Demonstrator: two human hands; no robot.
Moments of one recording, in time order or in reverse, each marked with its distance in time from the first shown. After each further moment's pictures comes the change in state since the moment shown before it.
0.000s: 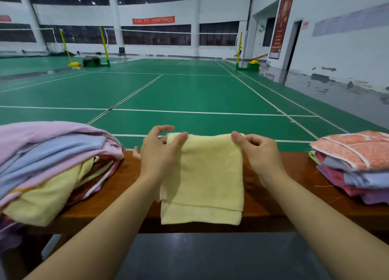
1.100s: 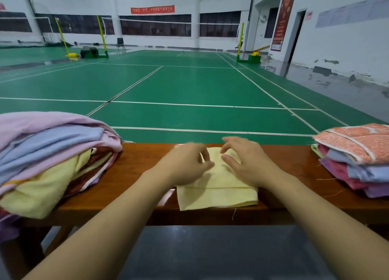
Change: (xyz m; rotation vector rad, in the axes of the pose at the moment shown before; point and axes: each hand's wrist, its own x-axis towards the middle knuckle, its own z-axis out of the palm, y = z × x) left_hand -0.024 0.016 0.019 0.770 -0.706 0.245; right_hand 0.000 0.022 0.002 -0.970 -0.479 -0.243
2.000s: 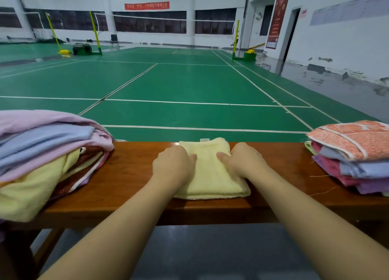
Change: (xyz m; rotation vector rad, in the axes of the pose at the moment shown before) left_hand 0.027 -0.007 0.039 0.180 0.182 -0.422; right_hand 0.021 -0.001 0.015 0.022 -0.074 0.552
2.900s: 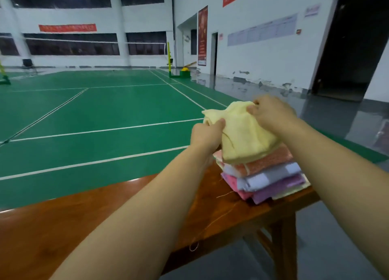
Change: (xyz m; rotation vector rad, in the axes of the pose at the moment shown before) left_hand 0.012 0.322 -0.017 -1.410 -0.430 0.119; right_hand 0.049 0.218 -0.247 -0.142 0.486 0.179
